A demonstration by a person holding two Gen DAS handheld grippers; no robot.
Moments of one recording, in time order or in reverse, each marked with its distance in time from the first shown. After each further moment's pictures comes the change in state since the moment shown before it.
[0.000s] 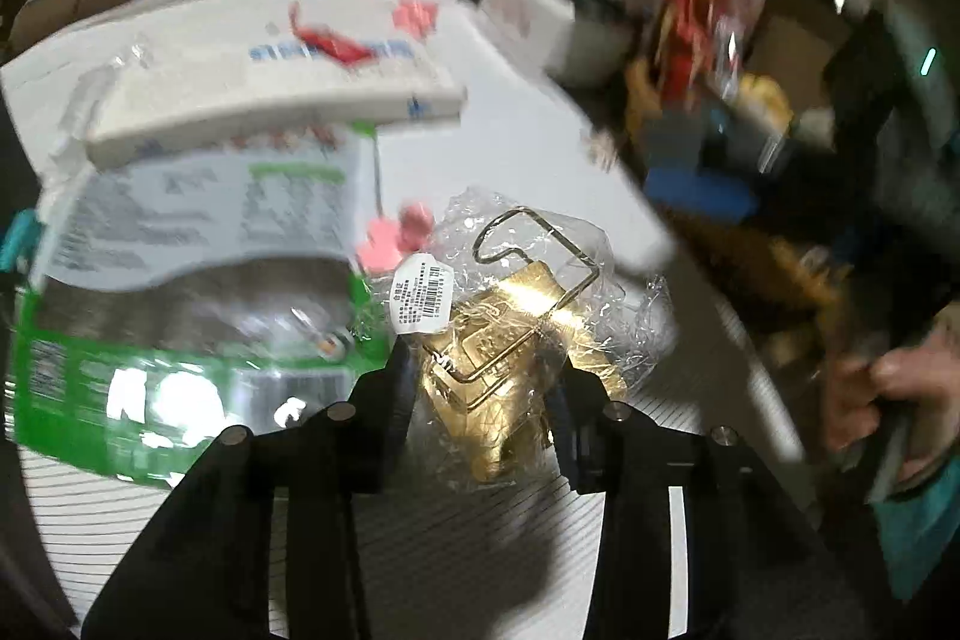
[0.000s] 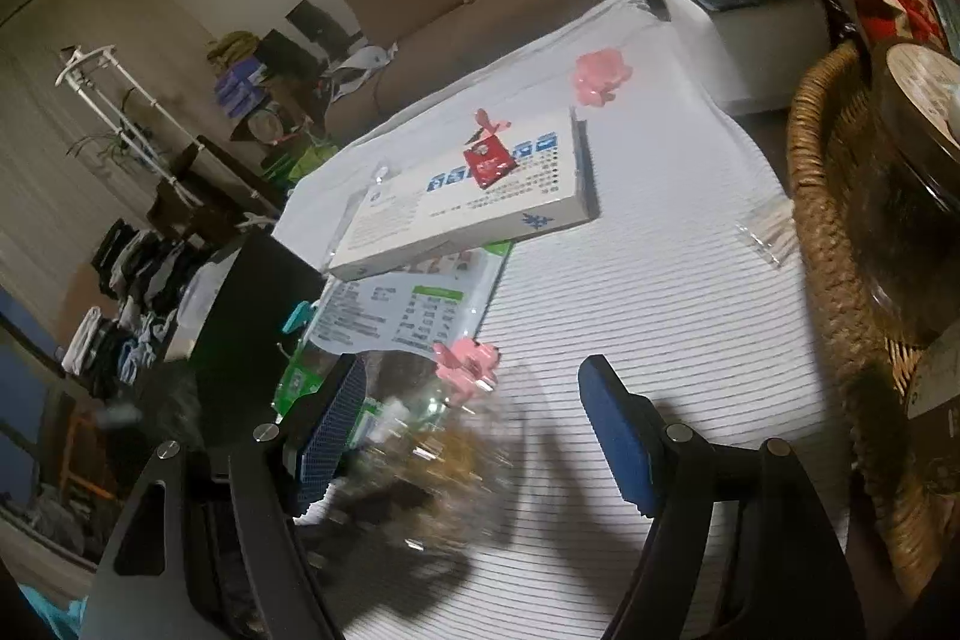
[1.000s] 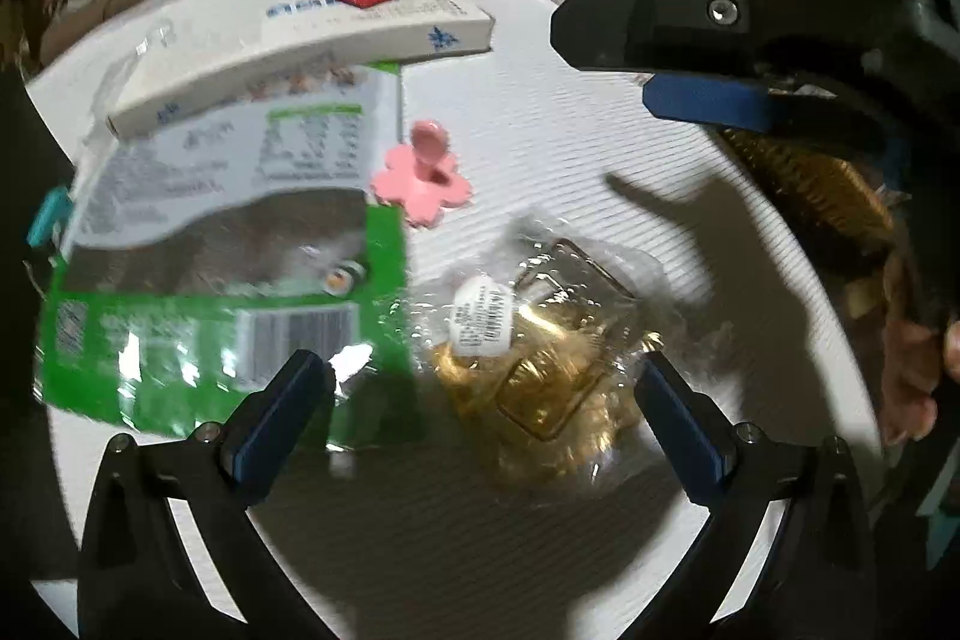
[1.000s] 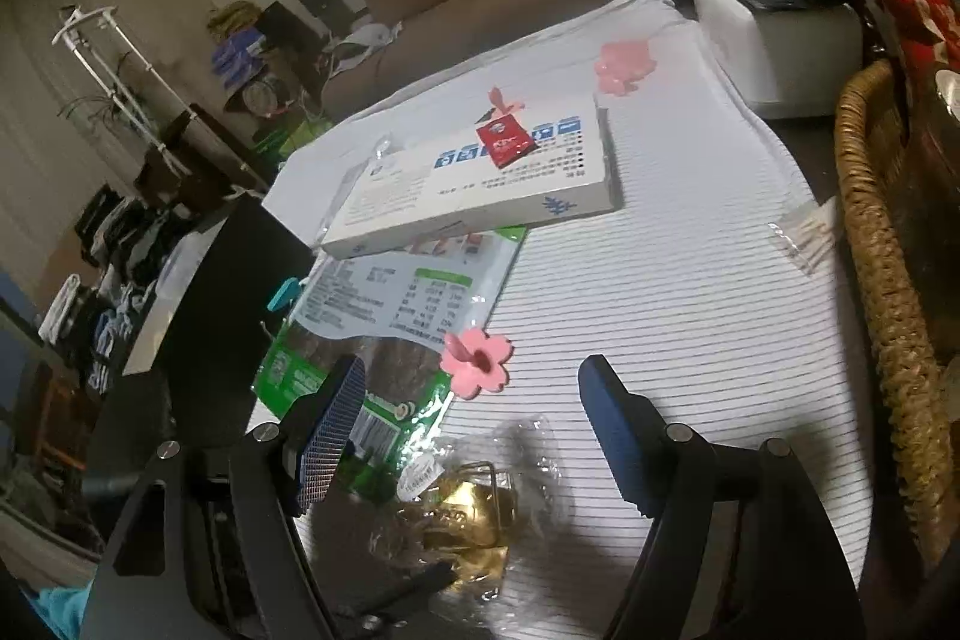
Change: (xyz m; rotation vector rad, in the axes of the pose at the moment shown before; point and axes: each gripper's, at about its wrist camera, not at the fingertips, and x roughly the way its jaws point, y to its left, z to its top) left arm 0.039 -0.030 -0.025 0.035 0.121 0.180; right arm 0.023 0.013 -0.002 -0.051 0.034 -0.052
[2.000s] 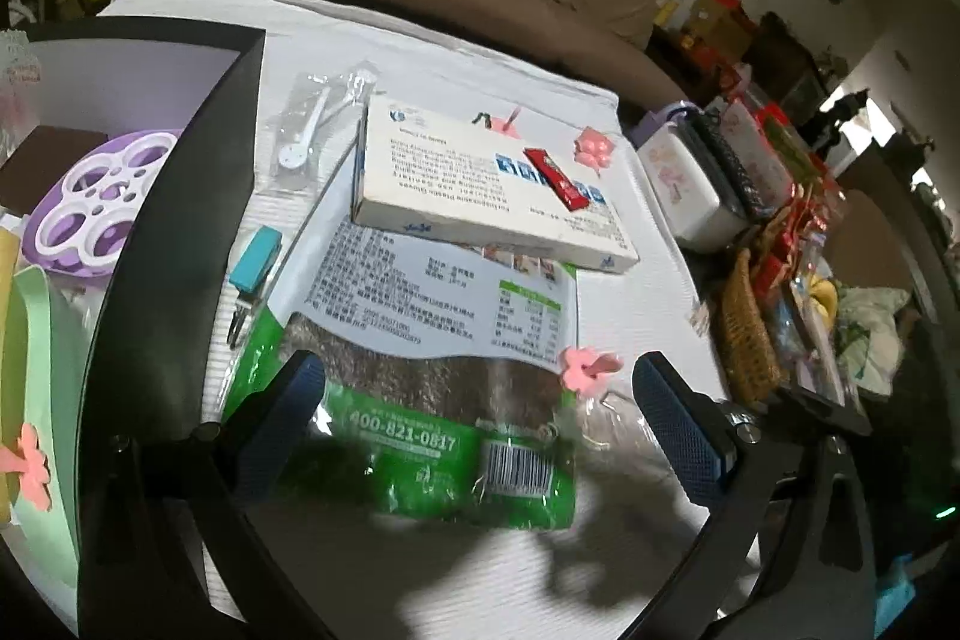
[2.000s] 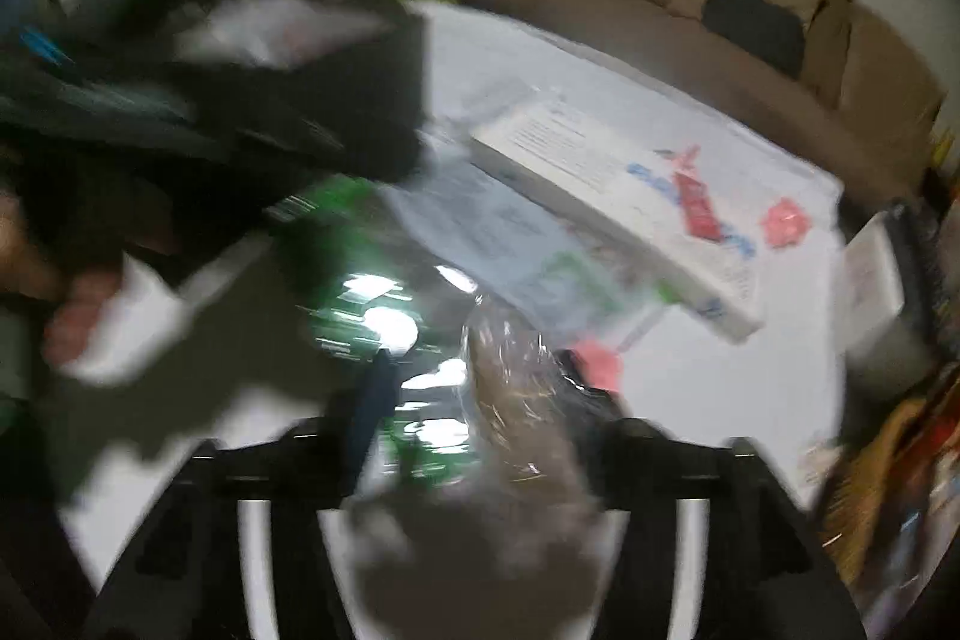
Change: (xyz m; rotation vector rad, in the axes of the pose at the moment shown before) left arm -0.077 0.157 0.037 -0.365 -0.192 -0.081; right arm 0.035 0.135 -0.042 -0.618 0.140 -0.049
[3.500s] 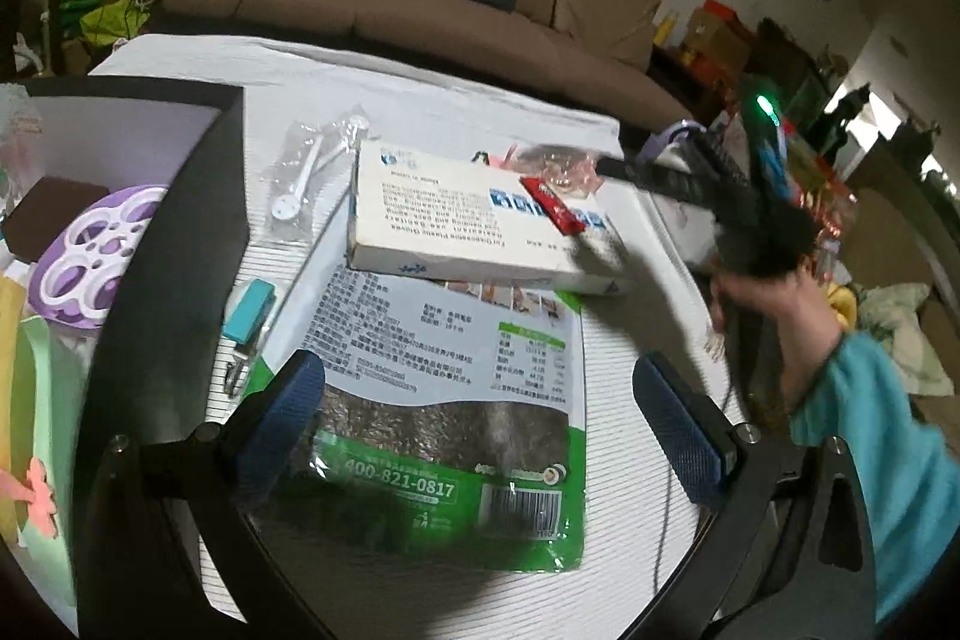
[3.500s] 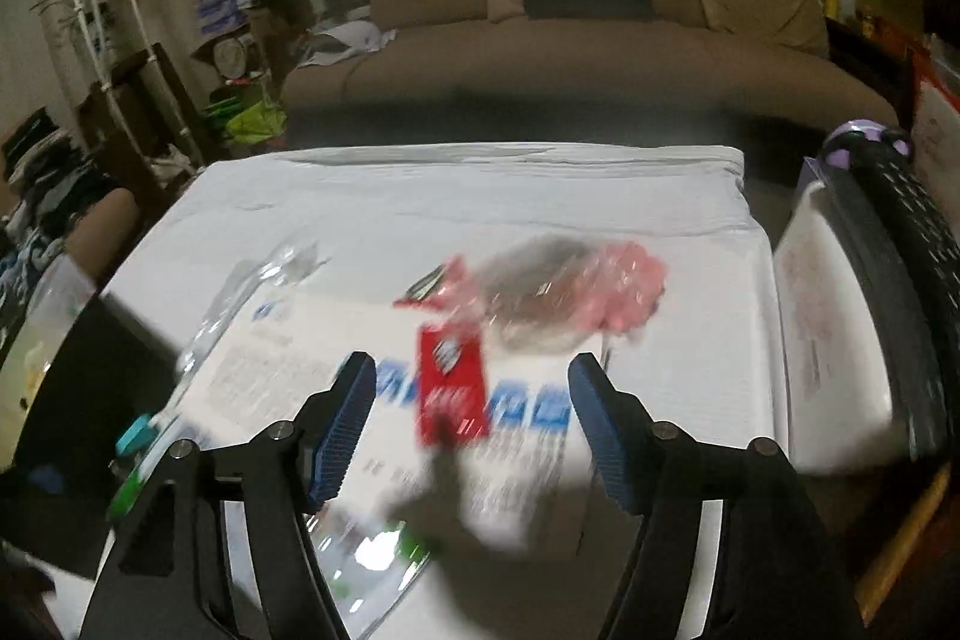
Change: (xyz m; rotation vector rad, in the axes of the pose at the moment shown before) left arm 0.009 -0.016 0.003 0.045 -0.097 0.041; right arm 0.088 -0.217 0.121 0.370 -0.109 -0.173
